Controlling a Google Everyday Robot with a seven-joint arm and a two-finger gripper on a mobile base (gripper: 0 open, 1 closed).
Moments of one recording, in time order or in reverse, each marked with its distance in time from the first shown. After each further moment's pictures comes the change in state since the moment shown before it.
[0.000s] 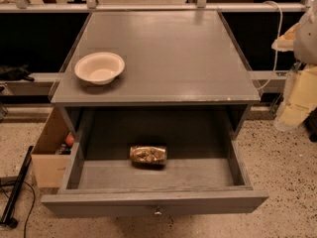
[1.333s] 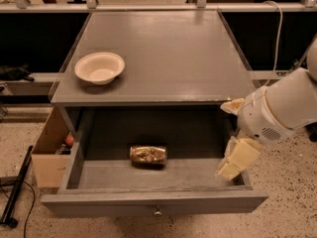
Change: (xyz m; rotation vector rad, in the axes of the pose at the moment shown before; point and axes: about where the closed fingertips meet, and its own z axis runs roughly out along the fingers) arm -0.040 0.073 0.132 -0.153 -0.305 0.075
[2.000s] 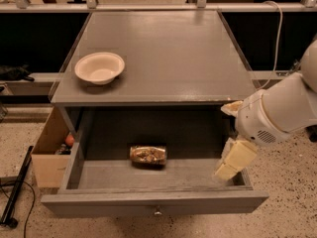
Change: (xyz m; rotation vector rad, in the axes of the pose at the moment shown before) arm 0.002 -0.001 0.009 0.017 0.012 0.020
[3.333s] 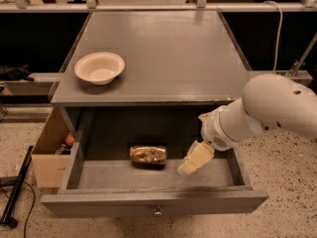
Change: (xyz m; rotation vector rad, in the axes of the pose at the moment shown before) arm -0.009 -0.031 0.106 0.038 -0.051 0.118
